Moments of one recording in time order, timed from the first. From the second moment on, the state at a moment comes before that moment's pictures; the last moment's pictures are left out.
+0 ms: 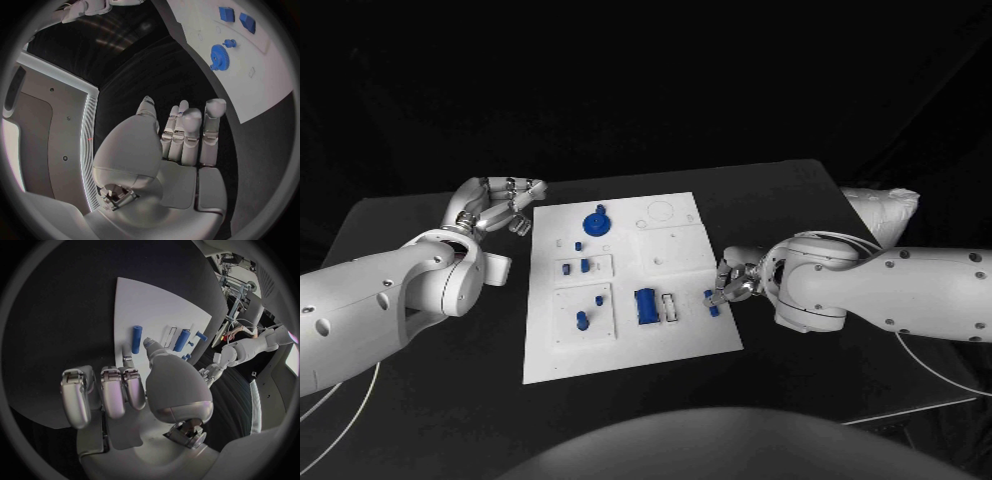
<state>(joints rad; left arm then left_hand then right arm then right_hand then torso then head) 1.22 -0.71 -0.21 1.26 -0.26 -0.44 0.47 1.35 0.04 -0.17 0.29 0.21 0.93 0.17 0.10 0.08 1.11 0.12 0.07 0.07 1.29 0.04 1.11 0.95 0.12 1.13 0.15 0.93 1.28 1.18 -1.07 -0.23 1.86 -1.19 -0.18 -0.69 1.16 0.00 0.06 0.09 0.35 0.87 0.13 0.35 0.45 1.47 0.07 1.56 1.31 1.46 0.01 1.57 1.31 0.01 1.47 0.11 1.57 1.31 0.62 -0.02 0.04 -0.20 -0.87</state>
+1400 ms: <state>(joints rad) 1.22 -0.71 -0.21 1.26 -0.26 -0.44 0.47 1.35 0.04 -0.18 0.29 0.21 0.93 0.17 0.10 0.08 1.11 0.11 0.07 0.07 1.29 0.04 1.11 0.95 0.12 1.13 0.15 0.93 1.28 1.18 -1.05 -0.23 1.87 -1.28 -0.14 -0.69 1.25 -0.03 0.19 -0.02 0.42 0.80 0.16 0.33 0.47 1.47 0.08 1.56 1.31 1.47 0.02 1.57 1.31 0.01 1.47 0.12 1.57 1.31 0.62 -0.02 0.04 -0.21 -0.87</state>
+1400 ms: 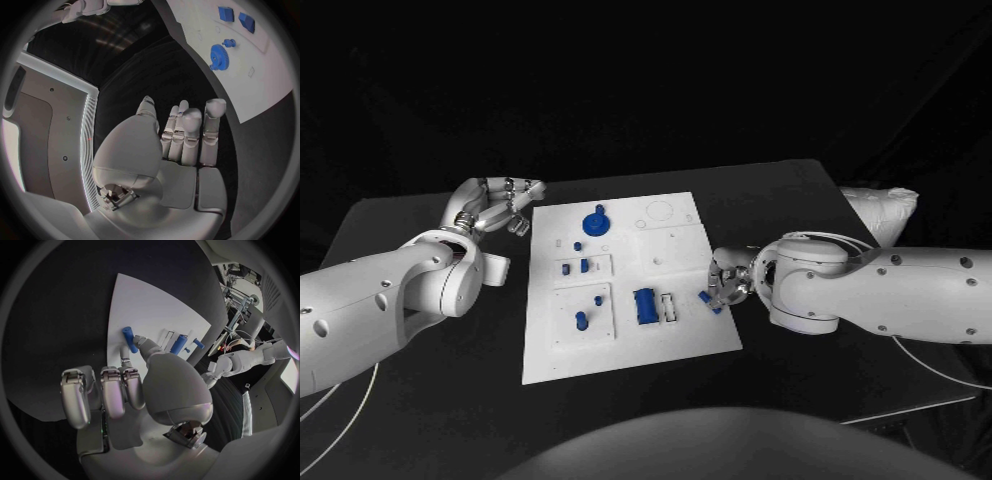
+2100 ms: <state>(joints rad) 1.22 -0.71 -0.21 1.26 -0.26 -0.44 0.47 1.35 0.04 -0.18 0.29 0.21 0.93 0.17 0.10 0.08 1.11 0.11 0.07 0.07 1.29 0.04 1.11 0.95 0.12 1.13 0.15 0.93 1.27 1.17 -1.03 -0.23 1.87 -1.33 -0.12 -0.69 1.18 -0.04 0.20 0.01 0.38 0.86 0.13 0.35 0.45 1.46 0.07 1.56 1.31 1.47 0.01 1.57 1.31 0.01 1.47 0.12 1.57 1.31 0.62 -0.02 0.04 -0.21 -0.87</state>
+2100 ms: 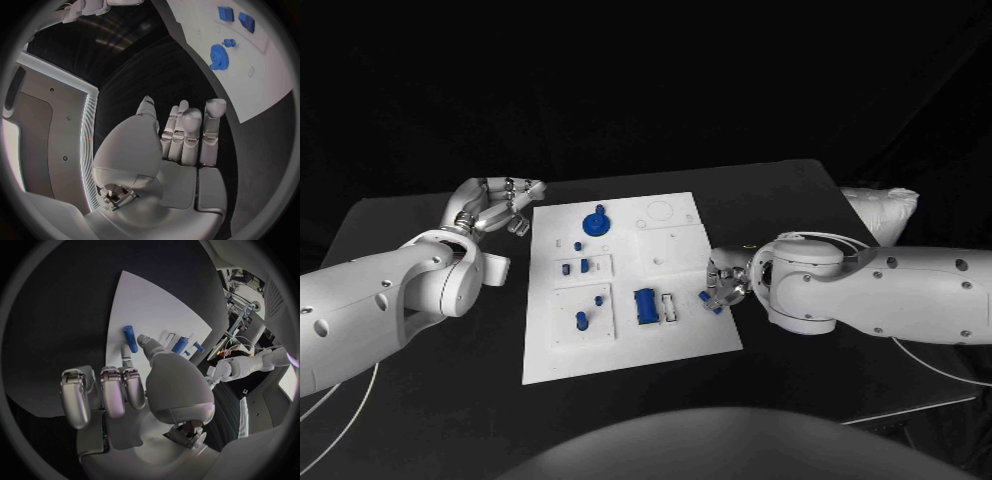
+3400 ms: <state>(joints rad) 1.22 -0.71 -0.21 1.26 -0.26 -0.44 0.47 1.35 0.04 -0.18 0.29 0.21 0.93 0.17 0.10 0.08 1.11 0.11 0.07 0.07 1.29 0.04 1.11 0.95 0.12 1.13 0.15 0.93 1.28 1.17 -1.05 -0.23 1.88 -1.25 -0.16 -0.69 1.22 -0.01 0.29 -0.03 0.41 0.95 0.12 0.27 0.40 1.47 0.05 1.56 1.31 1.47 -0.01 1.57 1.31 0.01 1.47 0.11 1.57 1.31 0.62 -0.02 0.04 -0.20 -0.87</state>
